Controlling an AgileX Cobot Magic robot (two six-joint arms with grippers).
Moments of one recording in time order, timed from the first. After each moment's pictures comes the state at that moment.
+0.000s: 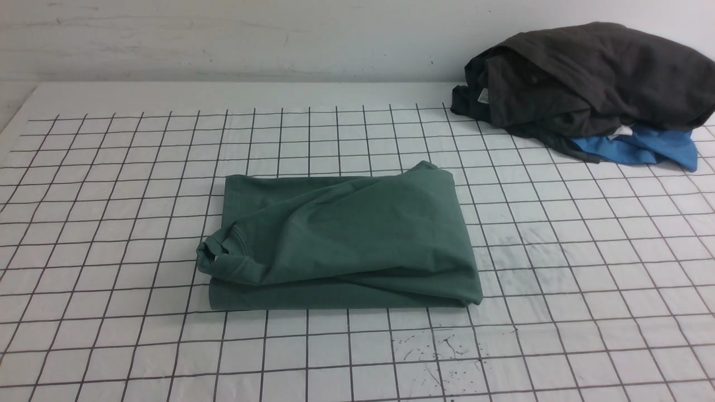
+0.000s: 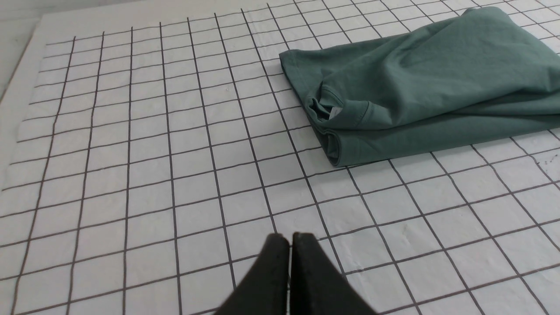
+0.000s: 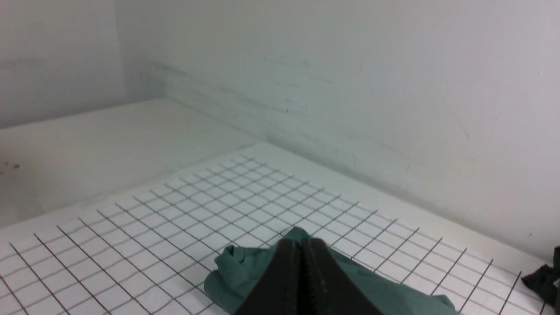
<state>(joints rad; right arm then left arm) 0.69 0.35 -0.70 0.16 0.52 -0.21 -0.25 0.00 -0.49 0.06 0.99 -0.06</state>
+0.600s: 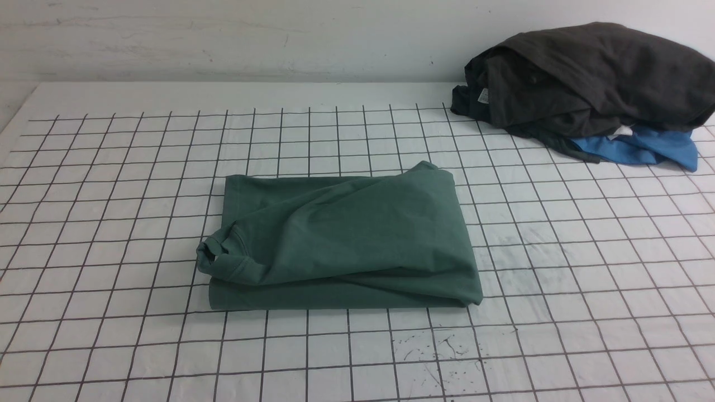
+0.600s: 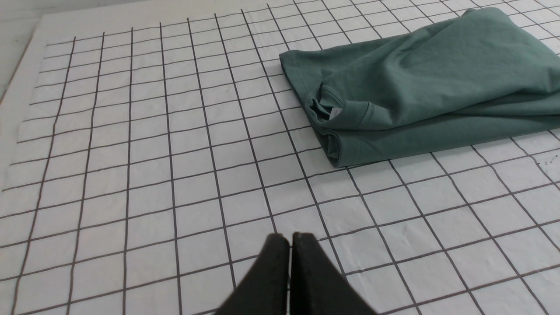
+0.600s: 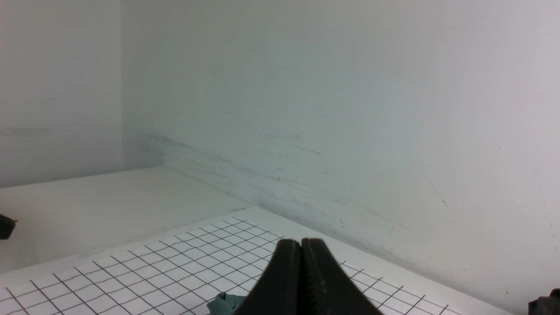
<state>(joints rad) 0.69 0.08 -0.61 0.14 0.54 -0.21 -0.25 0.00 -0.49 0.06 0.99 -0.06</state>
